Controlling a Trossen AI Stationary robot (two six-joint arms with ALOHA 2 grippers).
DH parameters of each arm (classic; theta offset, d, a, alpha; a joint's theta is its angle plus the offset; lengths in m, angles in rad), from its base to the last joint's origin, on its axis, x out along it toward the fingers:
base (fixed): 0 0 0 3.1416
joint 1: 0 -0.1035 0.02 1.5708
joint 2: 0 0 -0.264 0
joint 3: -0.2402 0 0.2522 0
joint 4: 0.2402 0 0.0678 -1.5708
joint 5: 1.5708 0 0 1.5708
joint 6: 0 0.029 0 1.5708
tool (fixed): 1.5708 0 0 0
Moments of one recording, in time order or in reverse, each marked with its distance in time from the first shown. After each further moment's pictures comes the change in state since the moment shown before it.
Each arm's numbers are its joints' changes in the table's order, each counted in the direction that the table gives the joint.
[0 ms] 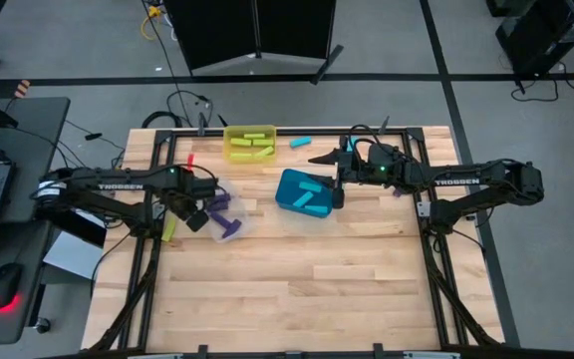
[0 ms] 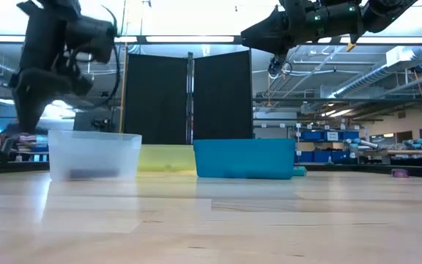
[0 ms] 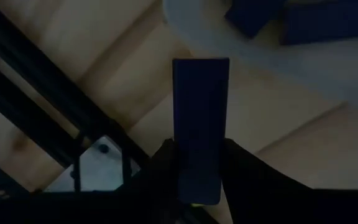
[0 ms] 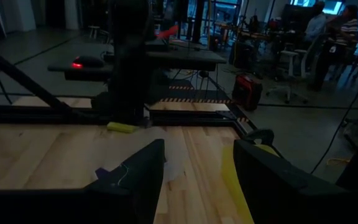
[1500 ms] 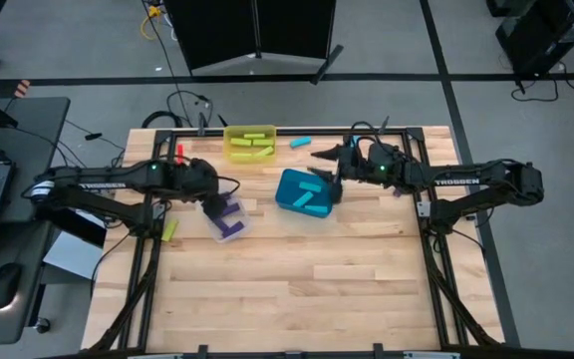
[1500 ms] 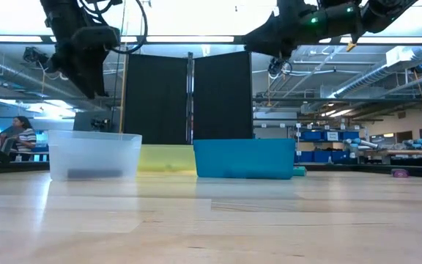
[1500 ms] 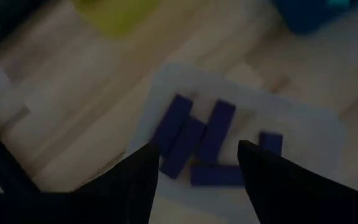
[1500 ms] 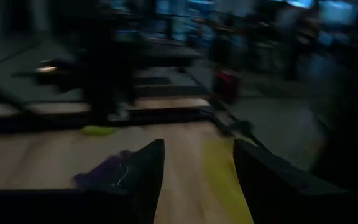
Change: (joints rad) left arm 0.098 -0.084 -0.172 -0.233 -0.220 -0.026; right arm 0.015 0.000 0.000 0.003 0.106 0.039
